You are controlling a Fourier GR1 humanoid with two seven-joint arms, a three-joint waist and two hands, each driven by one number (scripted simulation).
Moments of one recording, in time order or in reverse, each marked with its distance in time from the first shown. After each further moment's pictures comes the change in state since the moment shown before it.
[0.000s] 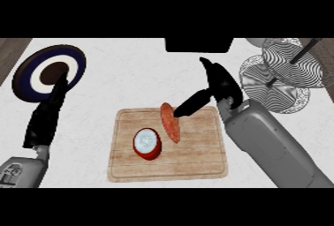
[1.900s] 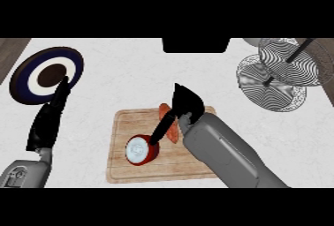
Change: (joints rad) left arm 0.023 -0.064 0.054 0.006 -0.064 -0.039 -0.014; right arm -0.008 0.228 0.084 0.230 0.162 0.131 0.058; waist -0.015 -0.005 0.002
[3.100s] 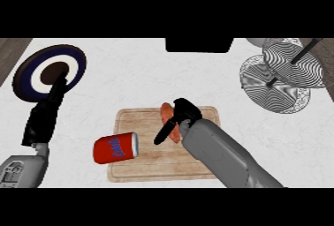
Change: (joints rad) left arm -0.033 -0.011 0.058 0.019 -0.025 -0.063 0.002; right arm -0.002 0.012 0.089 0.232 -0.155 -0.081 -0.101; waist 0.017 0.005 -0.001
